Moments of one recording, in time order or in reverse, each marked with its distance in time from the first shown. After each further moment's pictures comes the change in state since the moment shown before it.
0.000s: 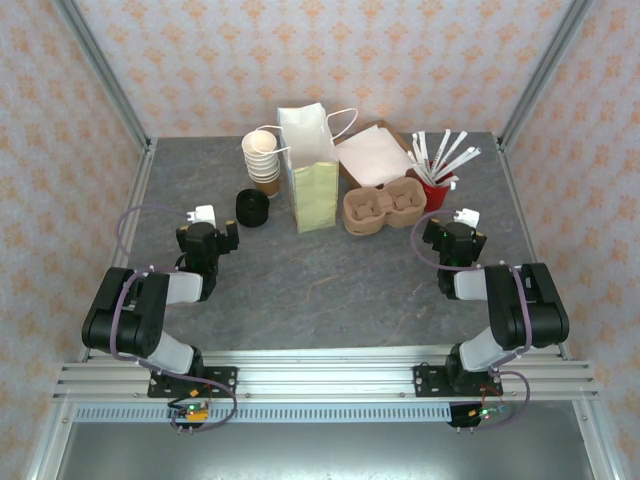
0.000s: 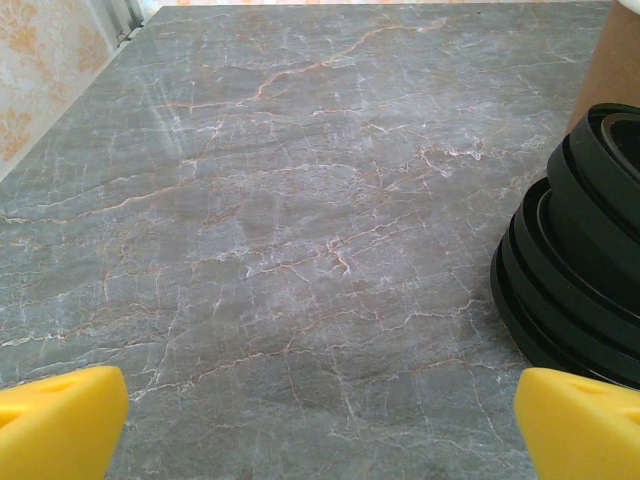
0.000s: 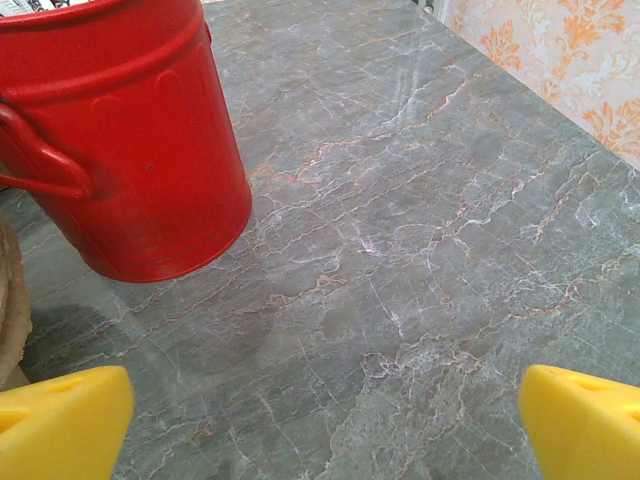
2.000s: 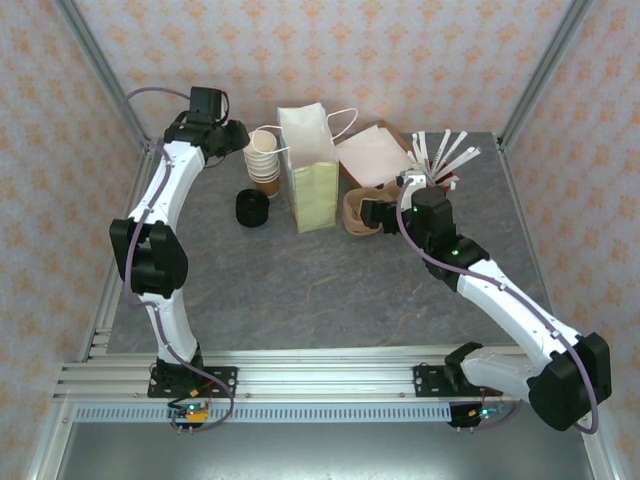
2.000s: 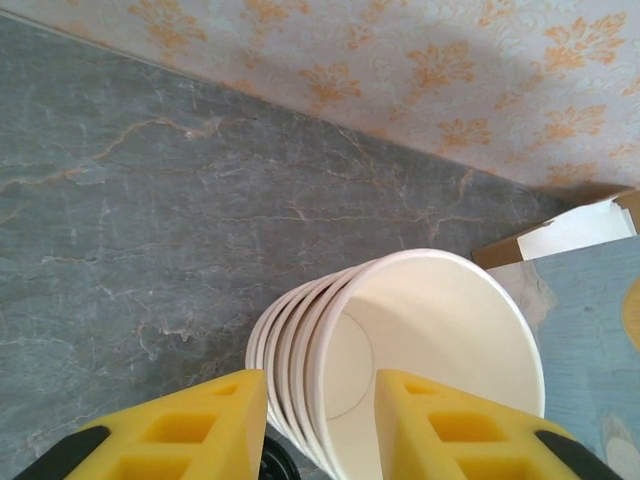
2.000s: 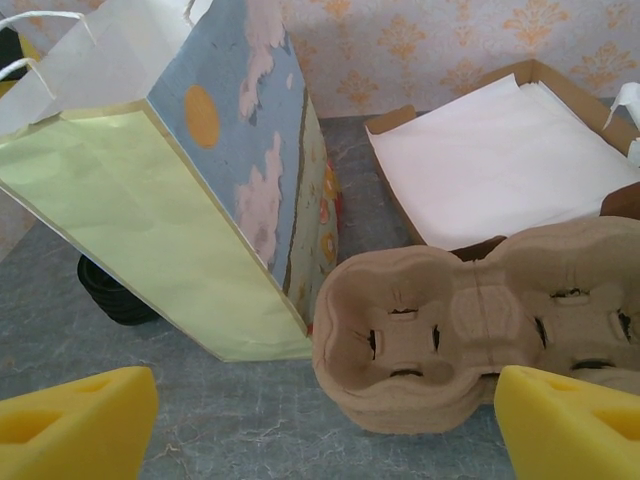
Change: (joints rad) left arm 0.005 0.461 1.546 -1.395 0.381 -0.370; right arm 0.452 -0.427 0.481 -0.851 -0.294 0.139
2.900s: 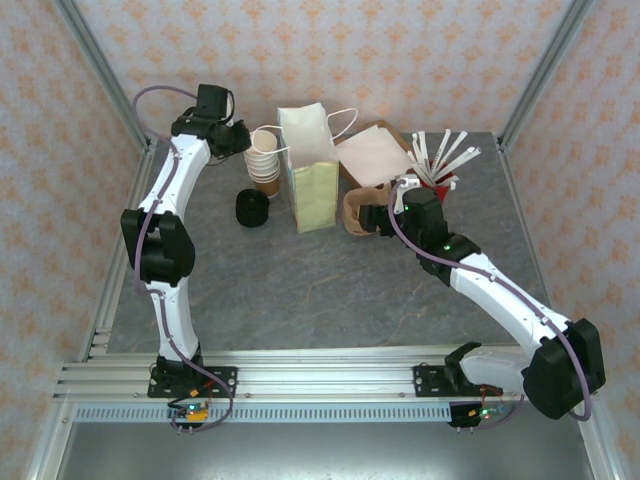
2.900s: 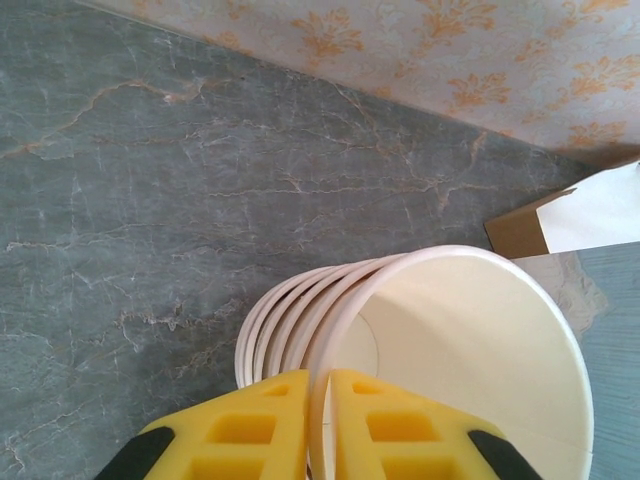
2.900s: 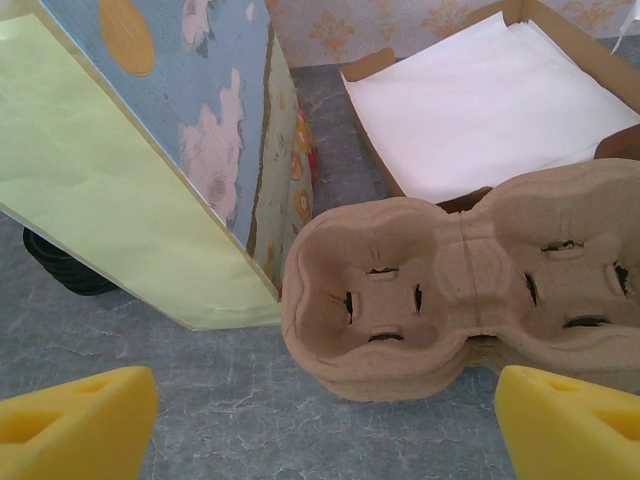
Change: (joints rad) left arm 0.000 0.105 0.122 -0.096 0.038 0.026; right arm 0.002 0.066 0.000 -0.031 0.018 0.008
